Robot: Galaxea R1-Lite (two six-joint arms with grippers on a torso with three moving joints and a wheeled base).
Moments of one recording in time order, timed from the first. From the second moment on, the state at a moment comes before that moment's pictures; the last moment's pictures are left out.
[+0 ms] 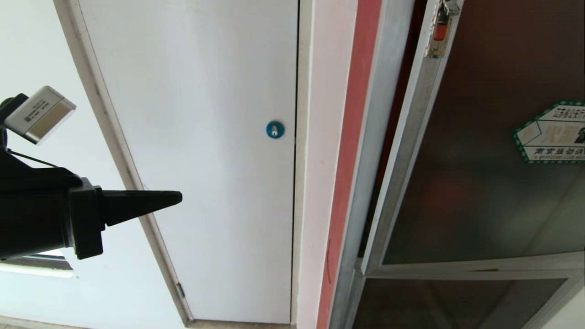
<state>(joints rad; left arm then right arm) -0.29 1.15 -0.87 -0.02 -0.53 -0.15 0.02 0.00 0.00 -0.01 -0.01 0.03</state>
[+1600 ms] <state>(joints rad) -0.72 1.71 -1.35 -0.14 -0.50 -0.17 0.01 0.00 0.00 -0.01 -0.01 0.03</state>
